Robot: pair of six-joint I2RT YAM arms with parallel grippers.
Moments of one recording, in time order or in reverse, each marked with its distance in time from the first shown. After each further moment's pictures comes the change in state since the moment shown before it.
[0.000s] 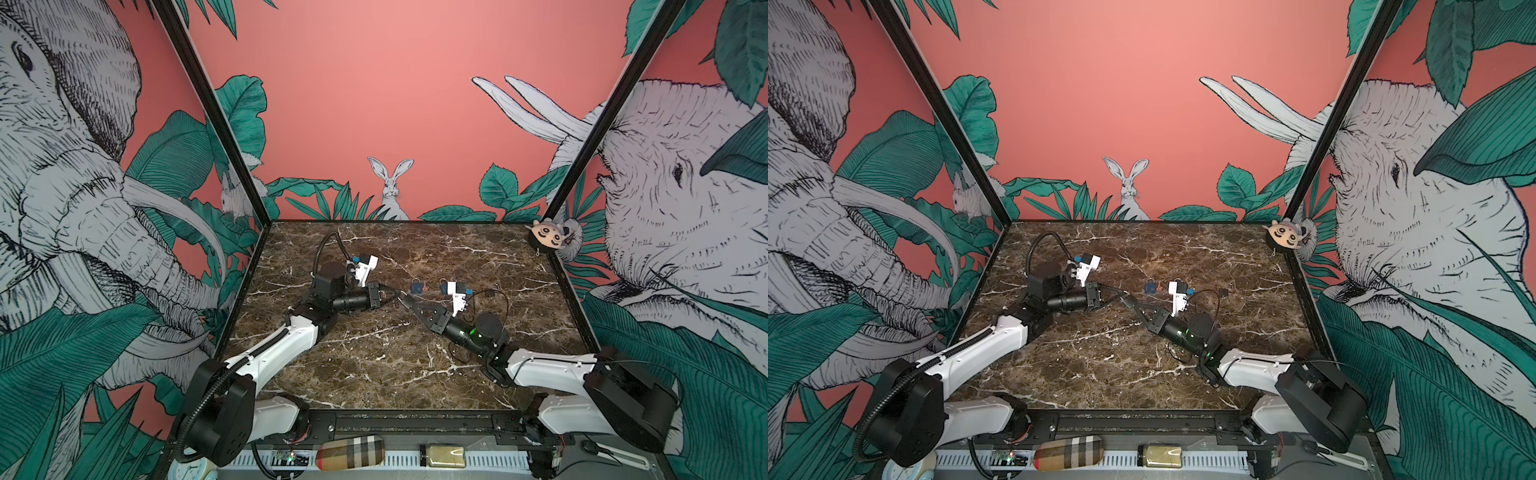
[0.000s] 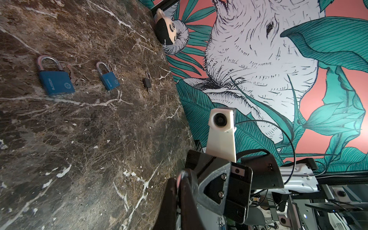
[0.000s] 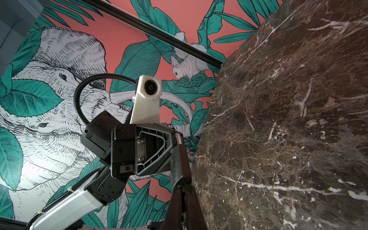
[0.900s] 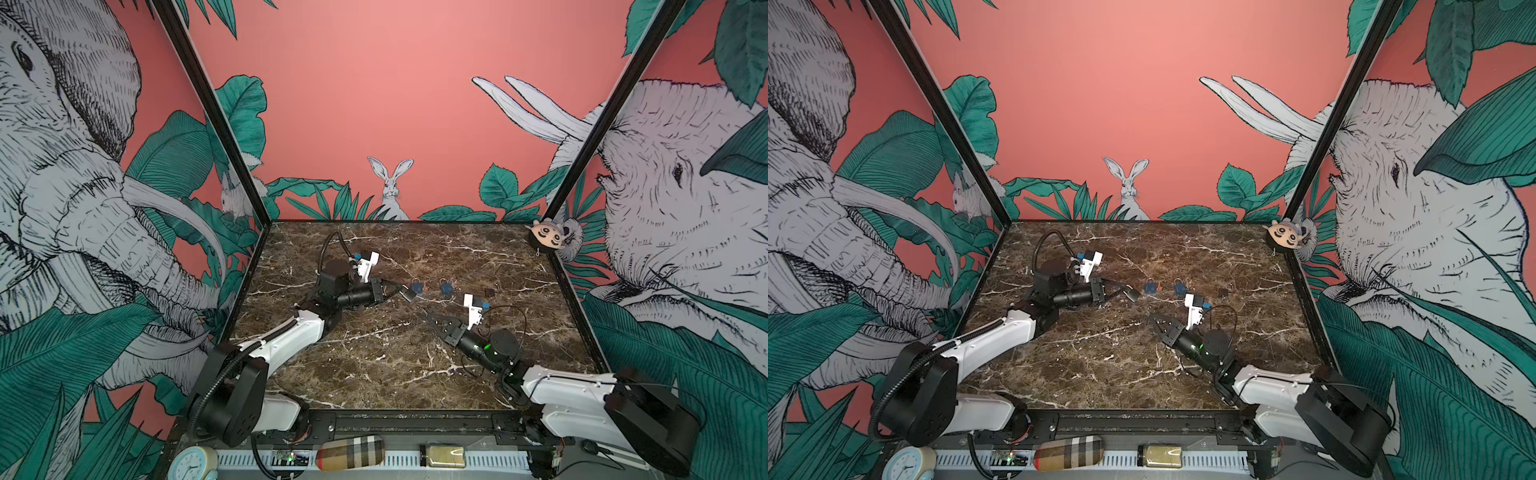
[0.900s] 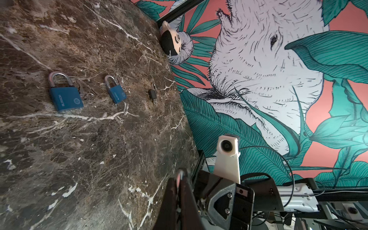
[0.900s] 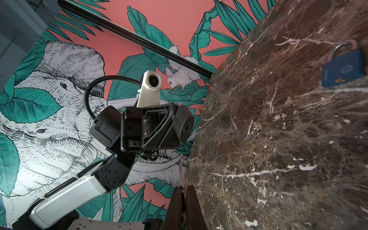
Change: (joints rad) left arm -0.003 0.111 0.022 0.102 -0.037 -0.025; right arm 0.000 -0.209 -0.197 -0.015 0.106 -0.005
